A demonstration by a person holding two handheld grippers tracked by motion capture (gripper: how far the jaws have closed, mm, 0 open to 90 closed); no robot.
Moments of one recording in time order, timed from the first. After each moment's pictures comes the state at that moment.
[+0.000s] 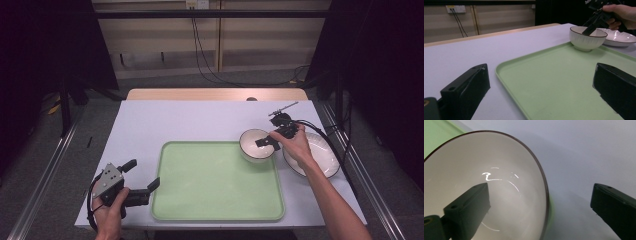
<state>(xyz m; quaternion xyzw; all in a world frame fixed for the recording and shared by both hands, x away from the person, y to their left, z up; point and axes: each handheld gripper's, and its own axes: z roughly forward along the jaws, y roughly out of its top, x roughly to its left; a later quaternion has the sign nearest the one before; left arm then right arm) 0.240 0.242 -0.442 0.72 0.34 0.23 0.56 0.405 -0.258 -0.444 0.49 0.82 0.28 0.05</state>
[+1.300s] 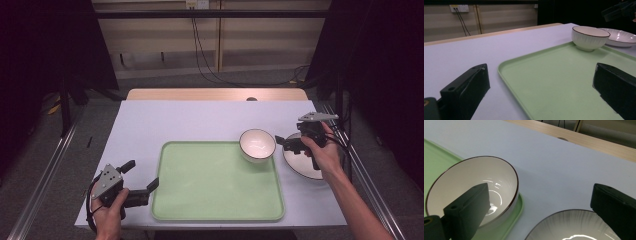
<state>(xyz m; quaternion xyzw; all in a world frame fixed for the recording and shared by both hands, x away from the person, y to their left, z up) 0.238 0.243 -0.442 0.72 0.35 0.23 0.56 0.336 -0.301 -0.411 0.48 0.75 0.38 0.24</state>
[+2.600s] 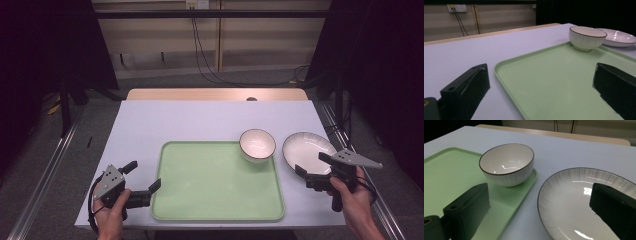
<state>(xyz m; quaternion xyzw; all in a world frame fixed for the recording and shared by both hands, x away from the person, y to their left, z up) 0.236 0.239 -0.442 0.72 0.35 0.23 0.56 0.215 -0.323 -0.416 0.50 0.69 0.45 0.26</state>
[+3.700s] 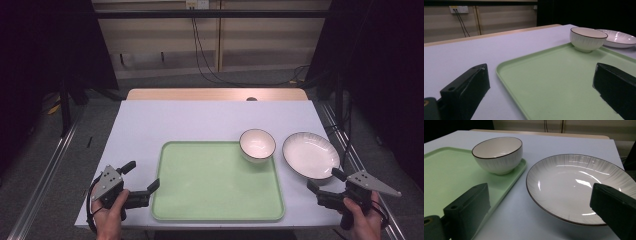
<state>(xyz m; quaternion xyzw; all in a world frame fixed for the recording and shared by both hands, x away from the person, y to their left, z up) 0.234 0.241 -0.441 0.72 0.35 0.23 0.56 0.171 -0.345 -0.442 0.52 0.66 0.46 0.29</state>
